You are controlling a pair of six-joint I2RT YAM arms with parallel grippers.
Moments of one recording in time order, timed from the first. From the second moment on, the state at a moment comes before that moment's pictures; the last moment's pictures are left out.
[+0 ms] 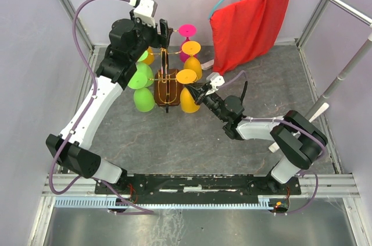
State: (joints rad) left arm -0.41 1.47 1.63 -0.16 0.03 0.04; right arm 0.77 1.61 0.68 1.22 -0.03 0.05
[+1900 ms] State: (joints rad) left arm -0.39 1.44 1.56 -0.12 0.00 0.05; right arm 0.77 1.52 0.60 1.18 -0.01 -0.07
